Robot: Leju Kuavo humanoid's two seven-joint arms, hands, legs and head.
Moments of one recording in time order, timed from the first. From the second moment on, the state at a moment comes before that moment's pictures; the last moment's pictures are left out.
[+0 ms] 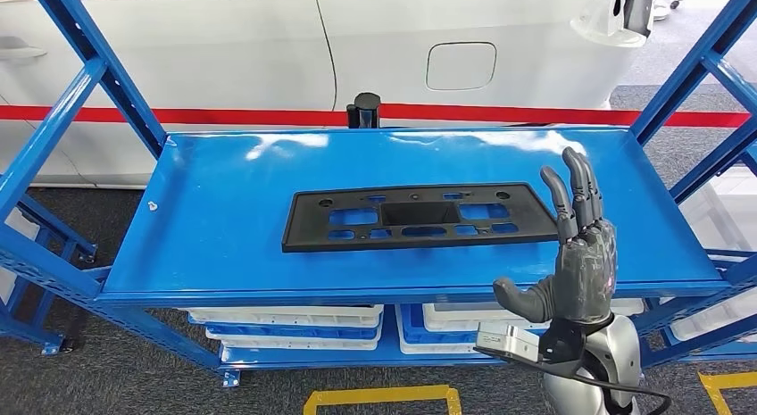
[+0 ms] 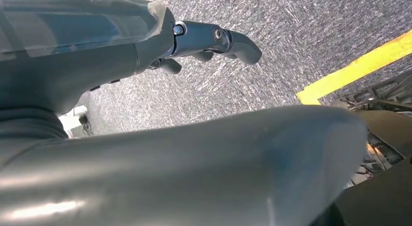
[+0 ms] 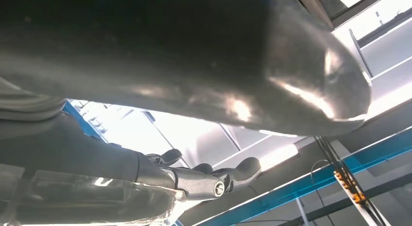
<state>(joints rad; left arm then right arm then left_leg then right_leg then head) -0.17 -0.03 0.74 -0.23 -1.10 -0.34 0.15 -0.06 -0.09 0.18 -1.91 0.96 -0.42 -0.29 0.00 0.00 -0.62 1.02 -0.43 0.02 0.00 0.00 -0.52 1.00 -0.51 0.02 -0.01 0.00</state>
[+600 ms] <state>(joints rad) -0.16 -0.02 0.78 -0.23 -1.09 -0.33 0.15 -0.09 -0.12 0.10 -1.80 1.40 -0.53 -0.07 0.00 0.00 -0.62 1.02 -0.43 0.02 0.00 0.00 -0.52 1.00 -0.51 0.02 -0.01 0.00</state>
